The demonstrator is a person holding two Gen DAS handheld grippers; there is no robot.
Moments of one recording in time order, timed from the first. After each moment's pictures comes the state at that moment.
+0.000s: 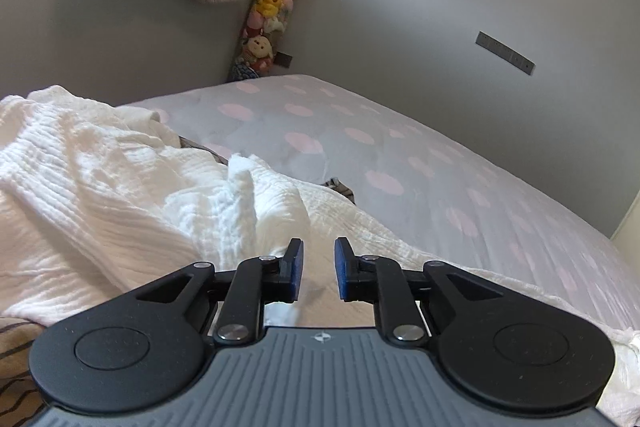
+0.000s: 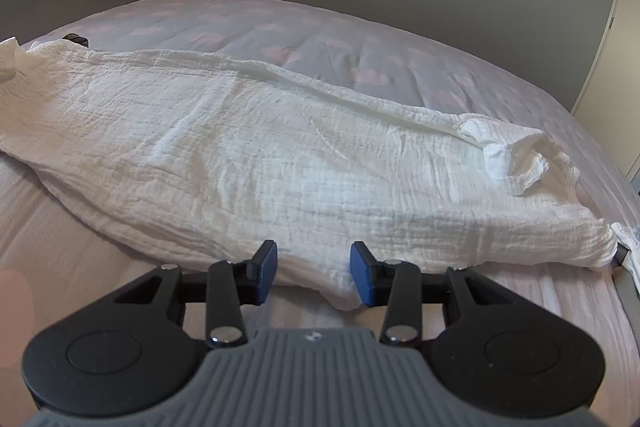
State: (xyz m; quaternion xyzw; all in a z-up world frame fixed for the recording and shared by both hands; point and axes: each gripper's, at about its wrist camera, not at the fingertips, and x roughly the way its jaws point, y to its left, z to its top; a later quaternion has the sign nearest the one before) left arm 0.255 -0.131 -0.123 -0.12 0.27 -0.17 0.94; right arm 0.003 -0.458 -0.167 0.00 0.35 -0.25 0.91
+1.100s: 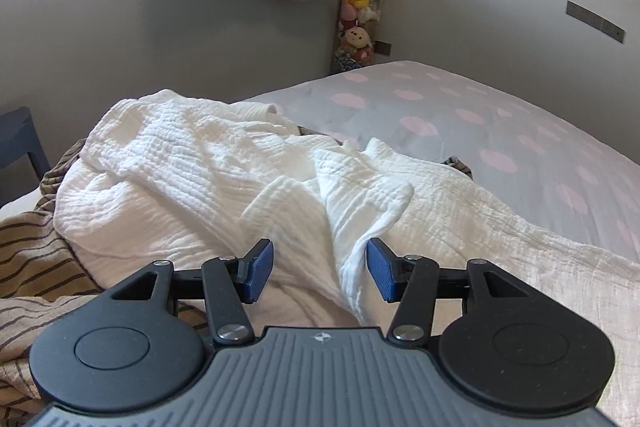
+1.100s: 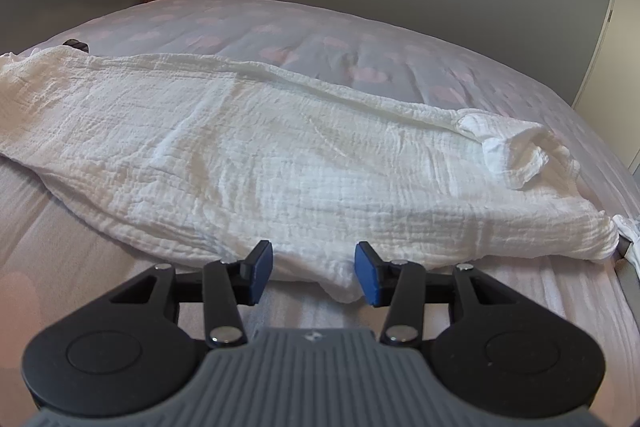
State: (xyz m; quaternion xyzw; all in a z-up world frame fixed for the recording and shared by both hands) left arm 0.250 -0.120 -0.130 -0.05 0.31 -0.01 0.95; right arm 0.000 -0.460 -0.166 0.01 0.34 -0.25 0.91
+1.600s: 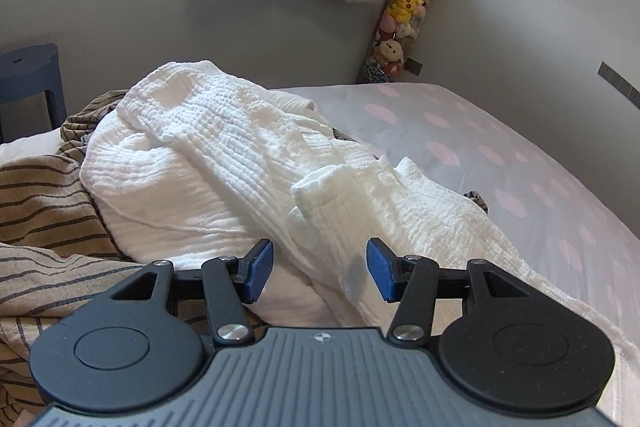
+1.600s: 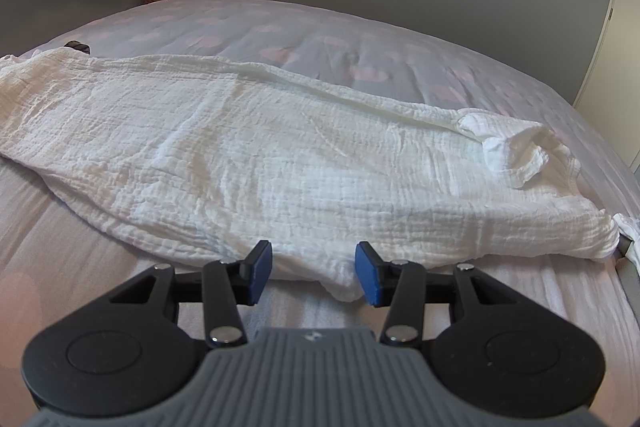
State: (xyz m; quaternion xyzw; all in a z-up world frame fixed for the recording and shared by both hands) left arm 0.251 -0.085 -0.131 -0.16 0.30 0.01 0.94; right arm -0.001 -0.460 -0.164 0.01 0.34 -0.24 0.91
